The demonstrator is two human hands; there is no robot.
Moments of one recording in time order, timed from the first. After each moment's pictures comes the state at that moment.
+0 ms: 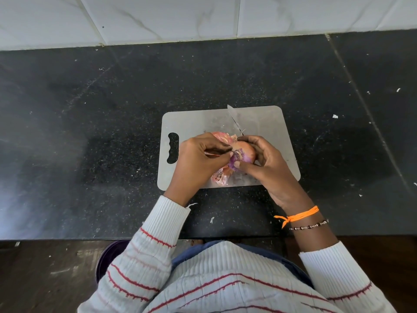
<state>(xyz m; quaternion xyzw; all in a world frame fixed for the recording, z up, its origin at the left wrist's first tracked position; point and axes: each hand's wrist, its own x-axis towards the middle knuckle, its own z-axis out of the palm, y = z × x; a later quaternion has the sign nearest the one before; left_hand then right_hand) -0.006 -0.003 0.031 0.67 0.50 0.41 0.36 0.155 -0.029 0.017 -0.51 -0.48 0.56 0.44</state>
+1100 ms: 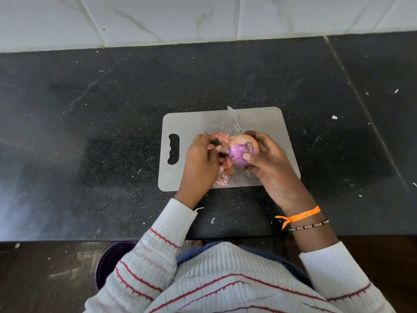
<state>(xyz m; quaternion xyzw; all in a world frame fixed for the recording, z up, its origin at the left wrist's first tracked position) 0.002 0.000 0.011 0.64 0.59 0.37 0.33 0.156 -0.027 0.017 -0.43 -0.37 0.64 0.52</state>
